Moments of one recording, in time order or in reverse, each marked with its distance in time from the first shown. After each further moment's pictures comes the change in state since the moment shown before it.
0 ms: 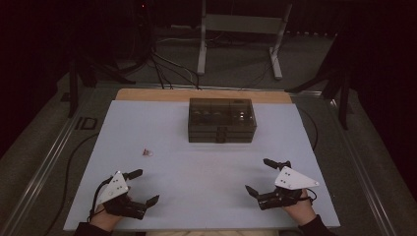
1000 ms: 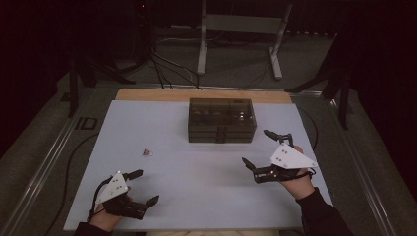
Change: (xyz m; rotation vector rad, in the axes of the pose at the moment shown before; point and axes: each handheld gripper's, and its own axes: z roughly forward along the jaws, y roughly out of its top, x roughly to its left) left arm 0.000 0.000 0.000 -0.005 -0.010 -0.014; right arm -0.025 0.064 0.016 -0.085 -0.131 -0.196
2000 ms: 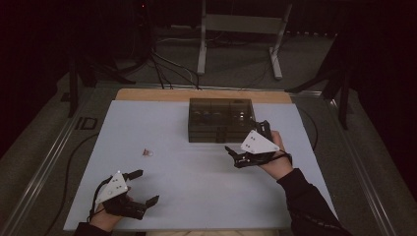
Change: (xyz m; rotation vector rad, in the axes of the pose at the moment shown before) left arm 0.001 0.000 0.000 0.009 -0.006 -0.003; right arm 0.004 0.005 0.070 0.105 -0.029 -0.169
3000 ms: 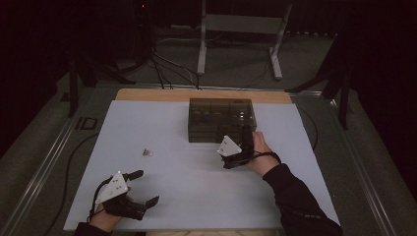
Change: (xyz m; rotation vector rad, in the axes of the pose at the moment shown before) left arm -0.001 0.000 0.000 -0.001 -0.011 0.002; right arm 0.032 -0.013 0.056 0.268 -0.030 -0.220
